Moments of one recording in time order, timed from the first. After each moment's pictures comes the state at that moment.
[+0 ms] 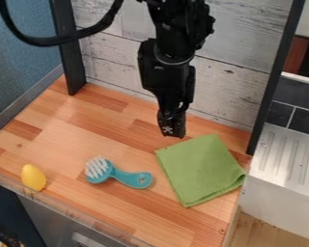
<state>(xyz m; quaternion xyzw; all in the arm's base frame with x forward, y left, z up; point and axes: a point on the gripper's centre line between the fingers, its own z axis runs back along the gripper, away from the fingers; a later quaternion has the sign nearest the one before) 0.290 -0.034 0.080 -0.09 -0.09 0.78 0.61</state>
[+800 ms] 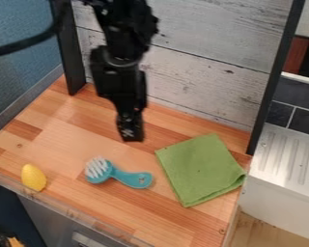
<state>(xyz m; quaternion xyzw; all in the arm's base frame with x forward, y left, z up) 0.260 0.023 0.076 -0.06 -0.07 0.85 0.52</state>
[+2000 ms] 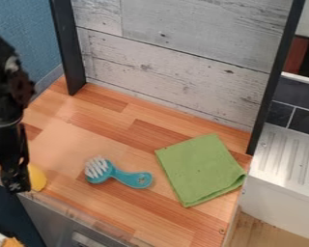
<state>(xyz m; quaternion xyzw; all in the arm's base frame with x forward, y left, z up) 0.154 0.142 0.015 0.06 -0.09 0.93 0.36</state>
